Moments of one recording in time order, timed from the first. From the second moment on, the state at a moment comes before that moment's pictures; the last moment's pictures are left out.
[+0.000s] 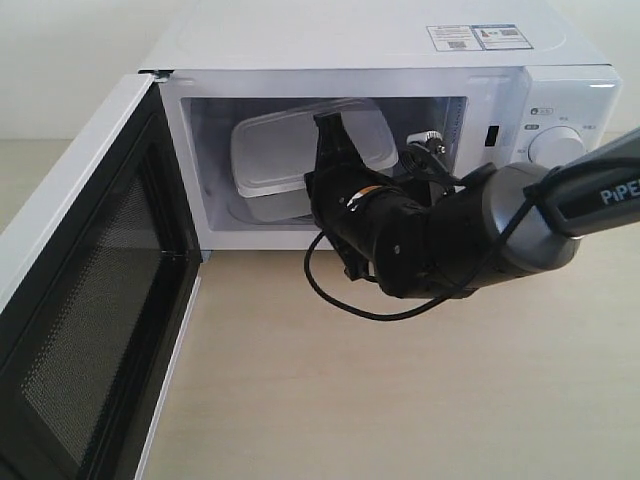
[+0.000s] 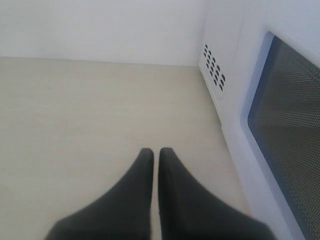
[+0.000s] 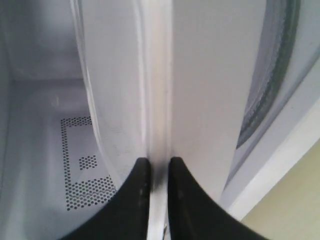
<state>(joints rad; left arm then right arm) -0.09 0.00 0.00 0.16 0.32 -0.22 0.73 1.97 -1.01 0.56 -0.59 1.16</state>
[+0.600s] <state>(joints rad) -0.09 0.00 0.00 0.16 0.32 -0.22 0.72 1.96 -1.01 0.42 -0.61 1.15</state>
